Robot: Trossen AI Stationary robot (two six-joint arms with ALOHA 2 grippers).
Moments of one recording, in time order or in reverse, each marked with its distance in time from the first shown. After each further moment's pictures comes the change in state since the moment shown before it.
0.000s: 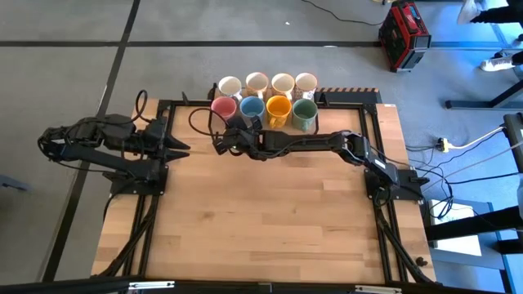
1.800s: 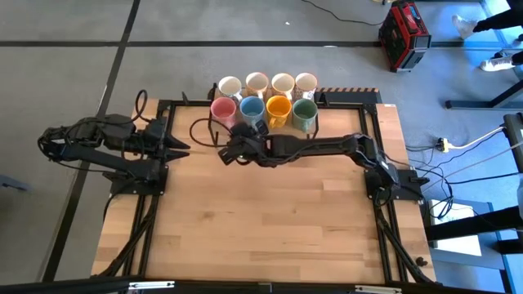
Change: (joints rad) left arm 0.000 0.000 0.000 0.000 -0.007 0.002; right arm 0.081 -0.101 0.000 -0.180 -0.003 0.009
